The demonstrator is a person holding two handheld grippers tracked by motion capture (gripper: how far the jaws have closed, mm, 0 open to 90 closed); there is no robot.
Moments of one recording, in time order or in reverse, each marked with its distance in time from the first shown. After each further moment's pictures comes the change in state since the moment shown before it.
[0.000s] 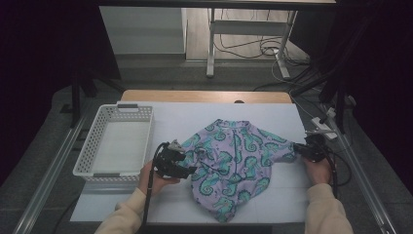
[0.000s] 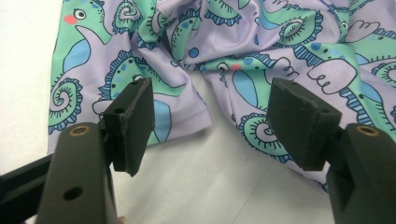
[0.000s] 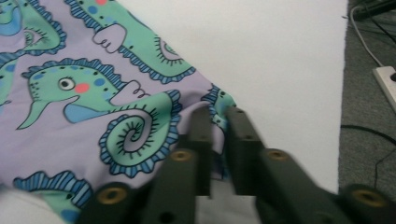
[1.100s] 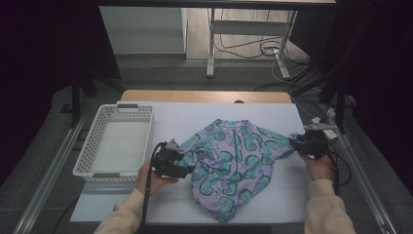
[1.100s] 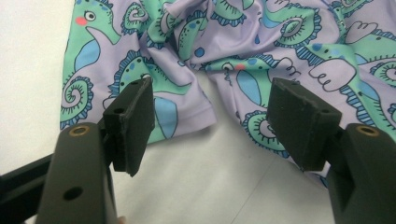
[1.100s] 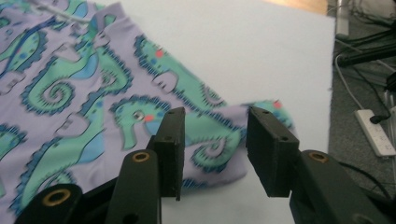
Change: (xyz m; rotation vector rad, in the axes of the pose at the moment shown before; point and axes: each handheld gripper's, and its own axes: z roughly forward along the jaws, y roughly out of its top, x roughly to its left) left arm 0.001 -0.001 -0.005 -0.018 0.009 -0.010; right arm 0.031 0.024 -0.036 -0.110 -0.020 -0.092
